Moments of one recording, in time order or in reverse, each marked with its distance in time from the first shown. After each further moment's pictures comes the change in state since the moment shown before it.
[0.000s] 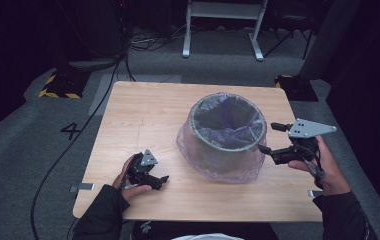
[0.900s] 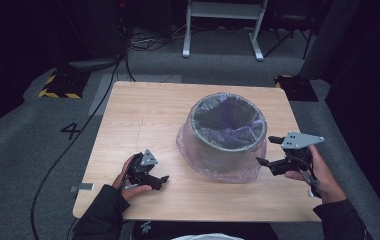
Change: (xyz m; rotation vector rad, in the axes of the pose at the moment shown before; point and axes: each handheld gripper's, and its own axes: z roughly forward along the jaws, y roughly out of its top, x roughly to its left) left arm 0.000 0.000 0.000 0.000 0.000 0.000; right arm 0.007 -0.041 0.016 0.111 0.027 0.007
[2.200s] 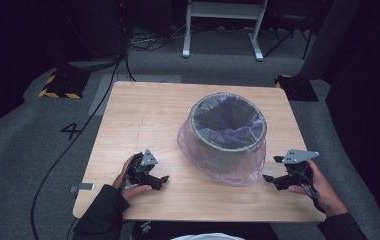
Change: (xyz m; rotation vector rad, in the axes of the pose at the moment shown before) left arm 0.000 0.000 0.000 -0.001 -0.001 -0.002; right arm -0.002 -0.077 0.017 0.160 0.026 0.092
